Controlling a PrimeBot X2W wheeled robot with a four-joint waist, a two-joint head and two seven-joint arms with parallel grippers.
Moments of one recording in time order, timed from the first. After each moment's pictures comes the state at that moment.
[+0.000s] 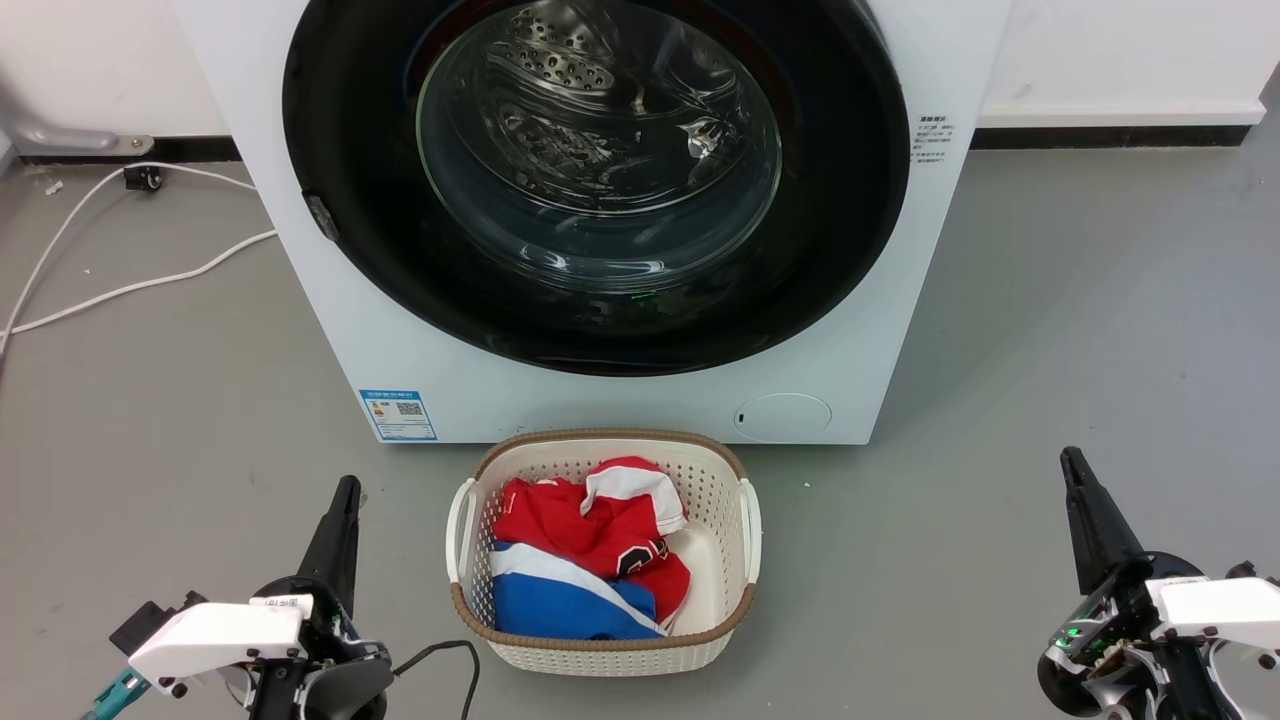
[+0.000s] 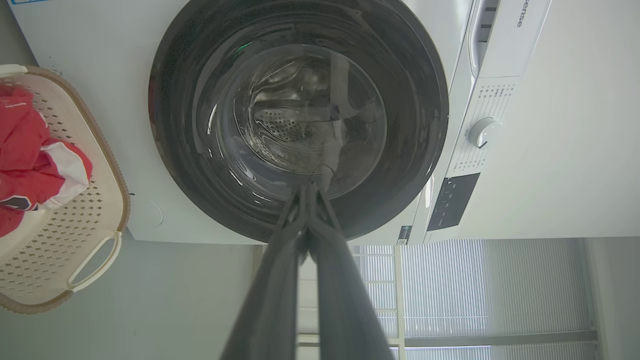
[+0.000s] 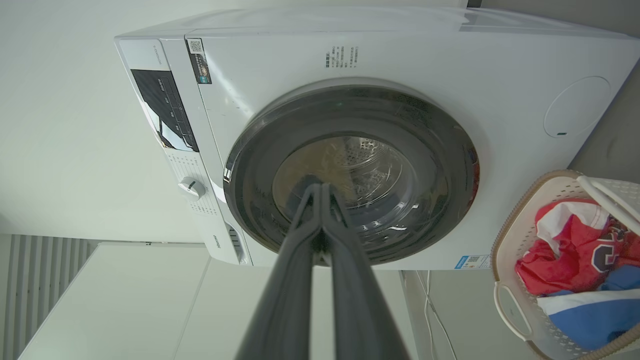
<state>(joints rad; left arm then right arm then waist) -0.10 0.05 0.11 0.25 -1.61 -0.13 0.11 -0.10 -0.06 -0.11 0.24 1.62 0.13 0.11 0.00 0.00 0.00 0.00</state>
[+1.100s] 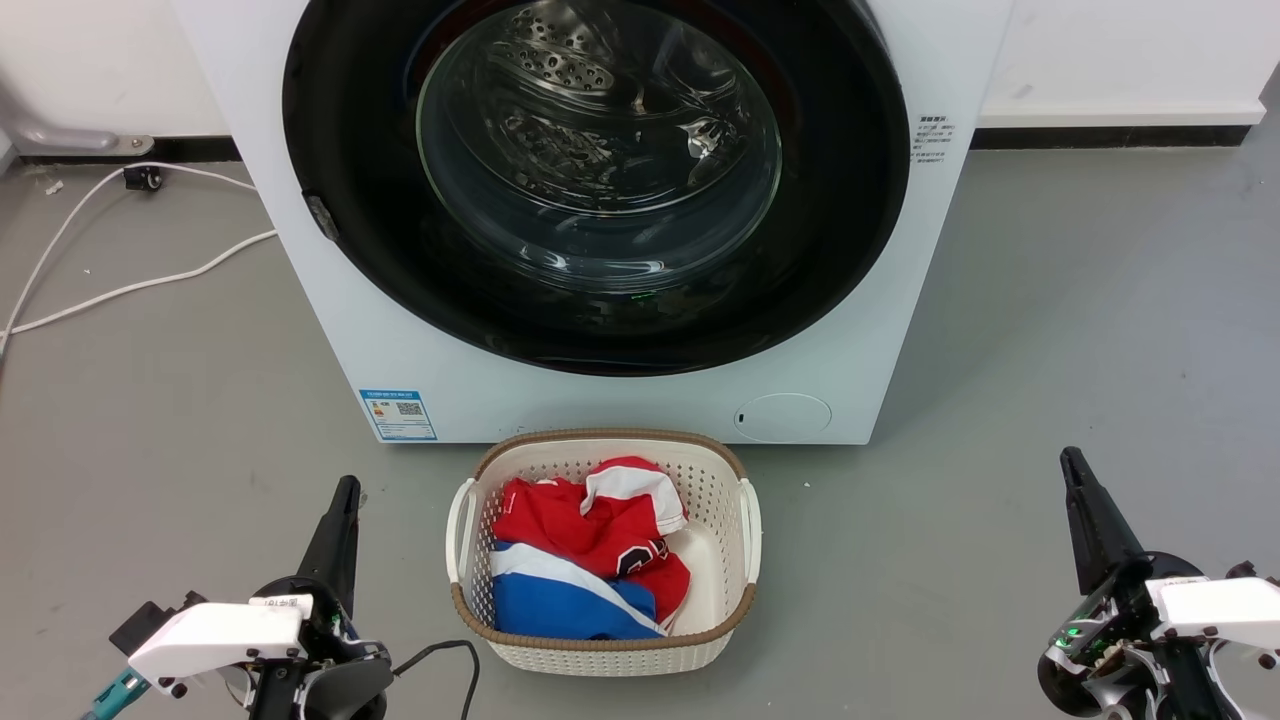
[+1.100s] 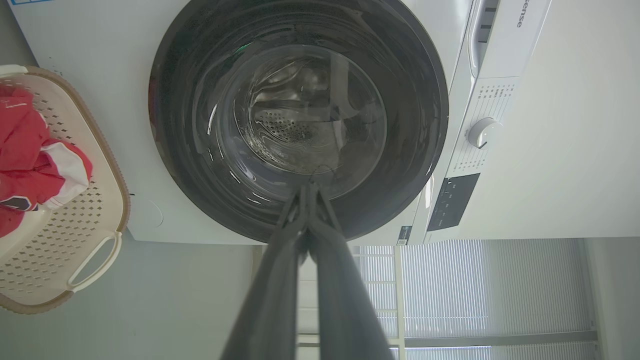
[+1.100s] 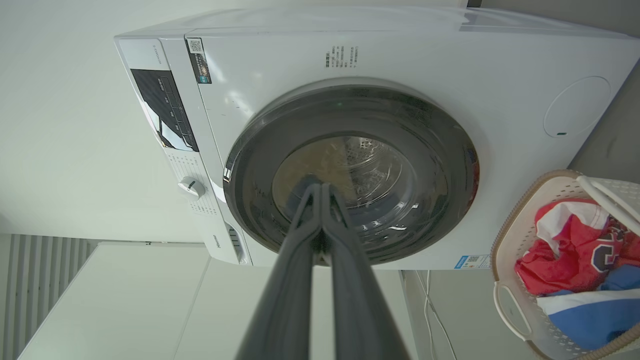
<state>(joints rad) -0.10 0.05 0.11 0.25 -1.61 -0.13 0.11 -0.10 -0.06 -0.11 0.24 1.62 0.13 0.11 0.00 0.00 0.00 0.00</state>
